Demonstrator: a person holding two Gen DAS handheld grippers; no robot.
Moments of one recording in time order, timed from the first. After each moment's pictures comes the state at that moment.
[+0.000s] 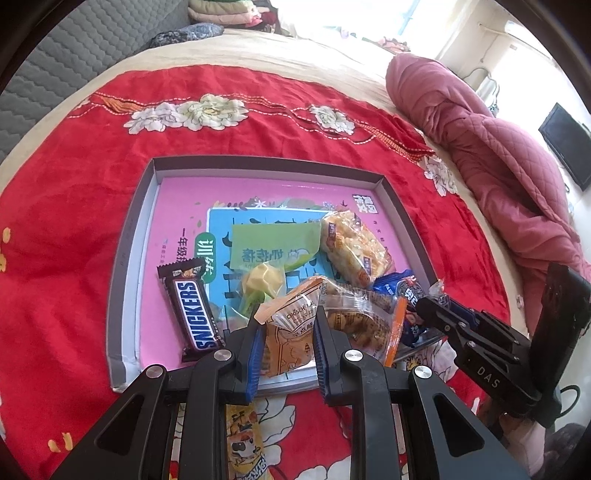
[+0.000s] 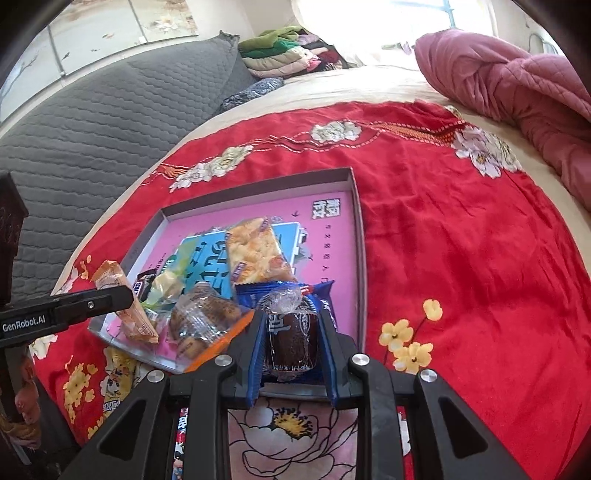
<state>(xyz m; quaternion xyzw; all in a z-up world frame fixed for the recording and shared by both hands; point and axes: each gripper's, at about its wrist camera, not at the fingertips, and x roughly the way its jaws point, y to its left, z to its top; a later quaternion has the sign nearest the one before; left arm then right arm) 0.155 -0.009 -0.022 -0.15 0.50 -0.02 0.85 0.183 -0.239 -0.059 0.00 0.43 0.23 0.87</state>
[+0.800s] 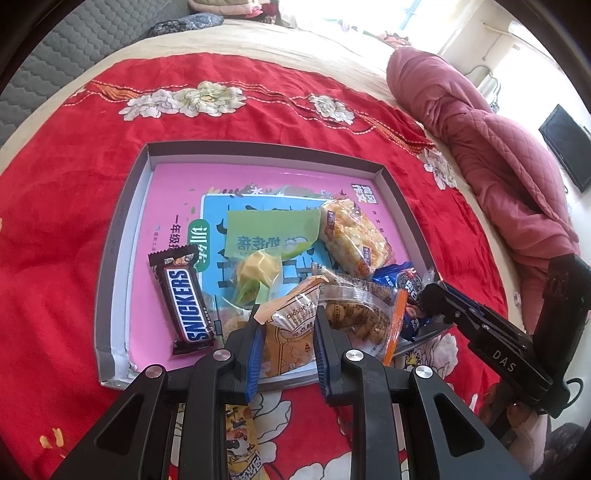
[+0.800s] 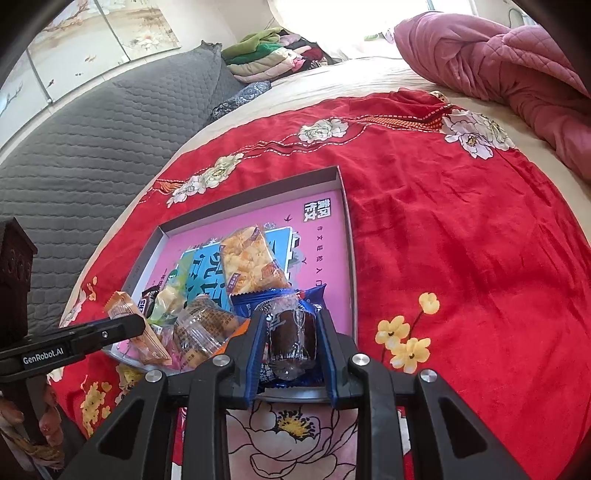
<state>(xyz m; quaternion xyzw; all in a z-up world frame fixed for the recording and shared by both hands) 0.154 -0.012 -0.032 -0.16 0.51 -0.03 0.84 0.188 -0.250 -0.057 0.05 0.44 0.23 0.87</state>
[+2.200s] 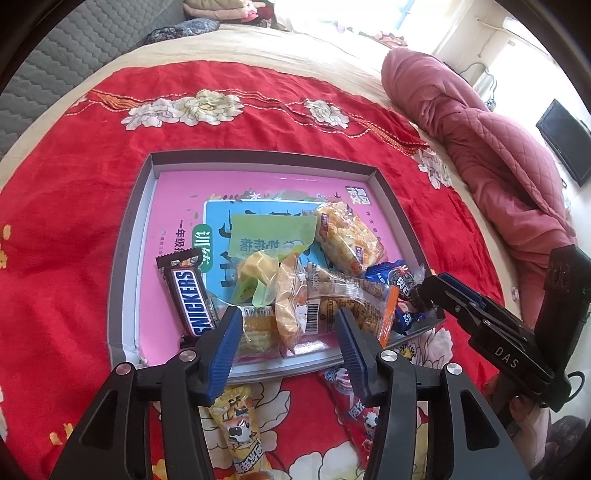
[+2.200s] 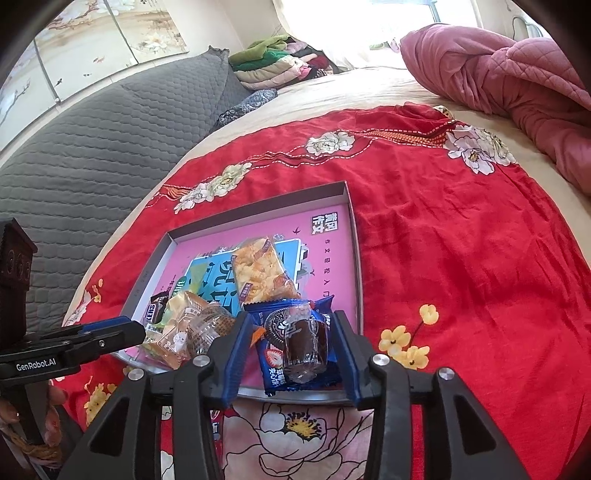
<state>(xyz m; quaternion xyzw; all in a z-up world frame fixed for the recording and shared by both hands) 0.146 -0.011 -0.018 -0.15 0.51 -0.03 0.85 0.182 -0.246 -0.042 0.04 0.42 0.23 0.88</state>
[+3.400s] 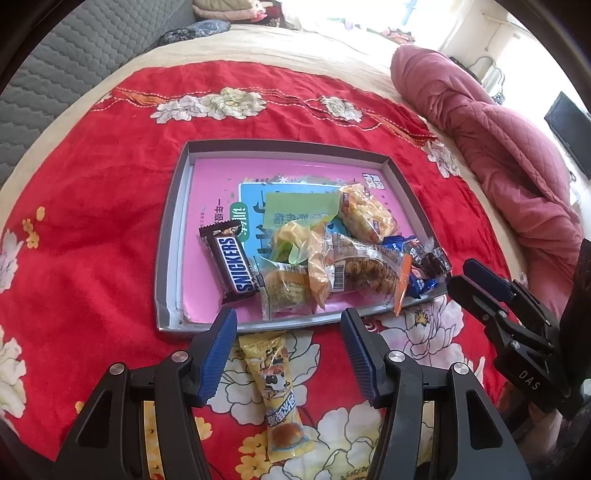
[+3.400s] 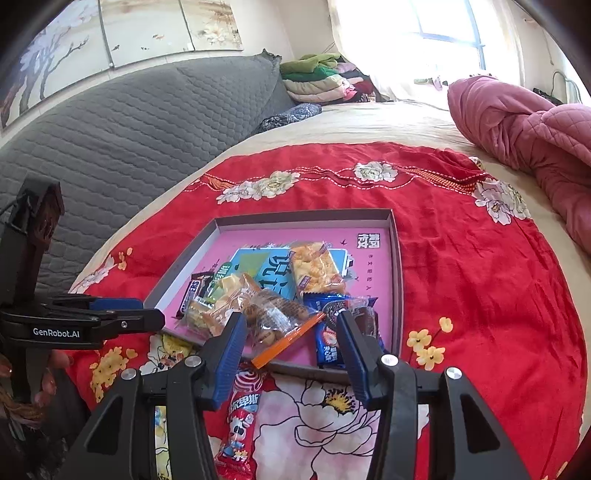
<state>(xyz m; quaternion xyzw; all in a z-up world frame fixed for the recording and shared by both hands) 0.105 0.001 -0.006 -0.13 0.52 -0.01 0.85 0.130 -0.221 -0.017 -0.03 0.37 0.28 0.89</state>
